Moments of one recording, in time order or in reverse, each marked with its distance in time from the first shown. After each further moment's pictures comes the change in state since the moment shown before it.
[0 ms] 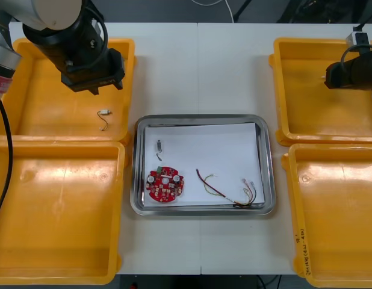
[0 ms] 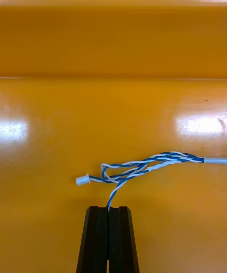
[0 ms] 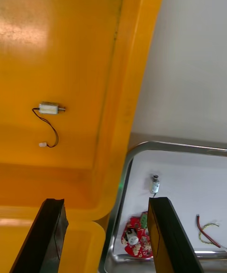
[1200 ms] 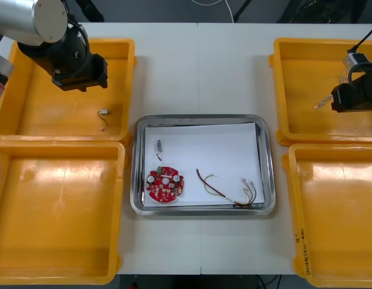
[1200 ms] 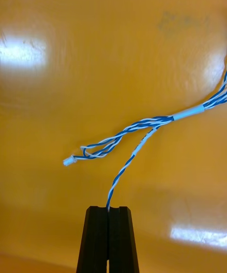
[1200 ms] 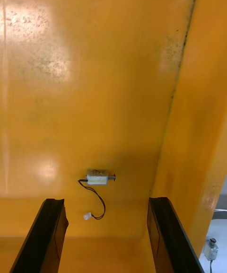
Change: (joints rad) right arm 0.288 -0.032 -0.054 -0.591 0.016 0.555 -0.125; left arm 0.012 0.023 0.000 0.286 -0.041 -0.287 -0.271
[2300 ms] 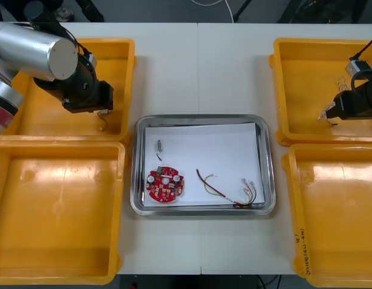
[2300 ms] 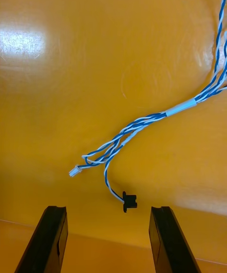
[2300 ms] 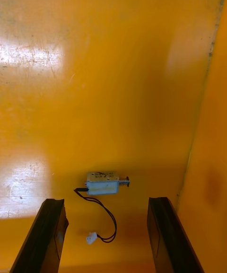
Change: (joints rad) right arm 0.068 0.000 -0.022 -0.111 0.000 0.075 -0.054; left arm 0.110 0.000 -0.070 0.000 0.029 -0.133 -0.029
